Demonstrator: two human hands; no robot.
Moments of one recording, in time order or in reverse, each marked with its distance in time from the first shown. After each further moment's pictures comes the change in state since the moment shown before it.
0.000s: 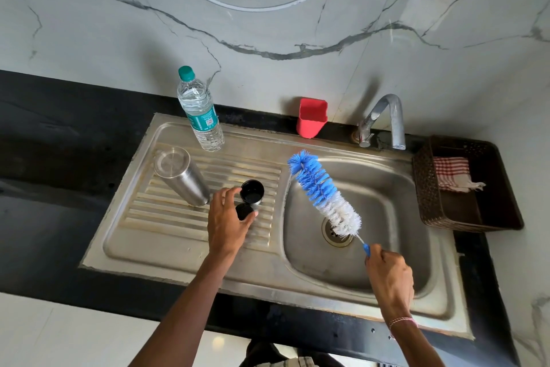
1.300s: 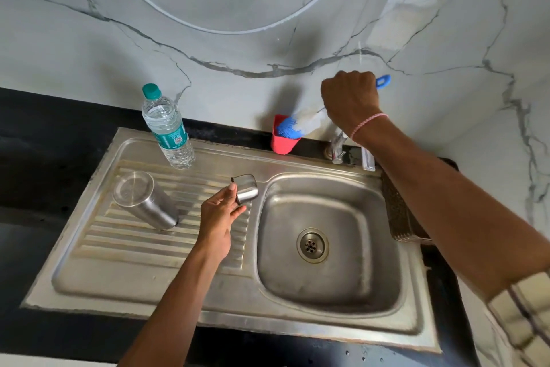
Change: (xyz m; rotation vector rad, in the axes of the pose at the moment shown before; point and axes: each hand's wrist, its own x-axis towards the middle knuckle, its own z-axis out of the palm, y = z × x) left_hand 0.047 0.094 -0.015 -1.336 -0.160 -0.618; right_hand 0.082 -0.314 -0.086 -1.079 0.456 -1.101
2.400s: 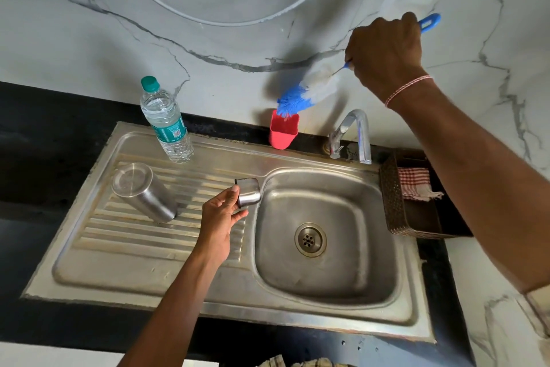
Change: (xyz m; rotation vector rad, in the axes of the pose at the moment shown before) left_hand -0.023 -0.005 -0.003 0.026 -0.013 -0.044; right_hand 0.004 0.052 -0.037 -0.038 0.163 0.129
